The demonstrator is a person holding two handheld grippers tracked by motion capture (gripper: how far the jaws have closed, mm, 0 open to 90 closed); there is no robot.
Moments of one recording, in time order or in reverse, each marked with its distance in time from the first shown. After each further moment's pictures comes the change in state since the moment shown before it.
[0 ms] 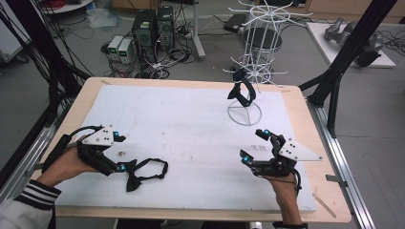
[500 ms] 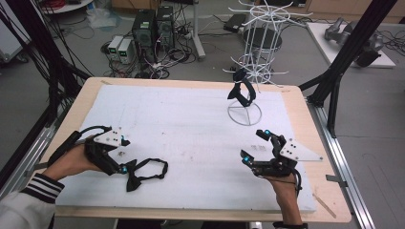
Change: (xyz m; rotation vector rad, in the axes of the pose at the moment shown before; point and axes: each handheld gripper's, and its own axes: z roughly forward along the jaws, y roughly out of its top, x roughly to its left) left arm 0.008 0.000 0.019 0.105 -0.070 0.023; right arm 0.000 -0.001 -0.002 0.000 -0.003 0.006
